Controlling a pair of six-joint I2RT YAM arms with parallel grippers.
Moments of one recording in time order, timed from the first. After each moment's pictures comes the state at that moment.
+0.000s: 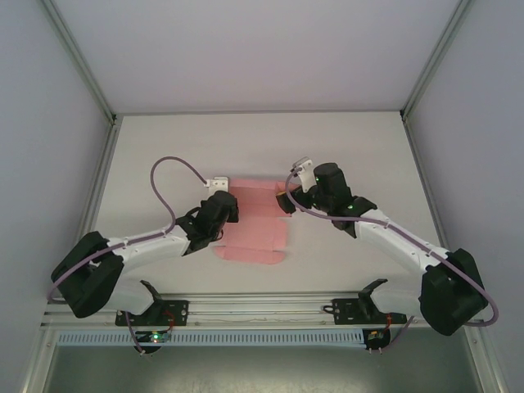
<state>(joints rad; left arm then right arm) -0.73 1.36 0.64 0.09 -0.40 -0.53 0.53 1.24 0.77 -0.14 -0.11 -0.02</state>
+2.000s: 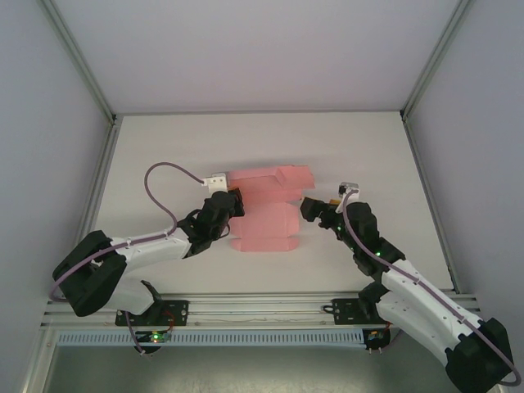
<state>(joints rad) -0.75 1.38 0.61 0.32 -0.41 -0.63 0.49 0.74 0.37 -0.01 0.05 0.63</state>
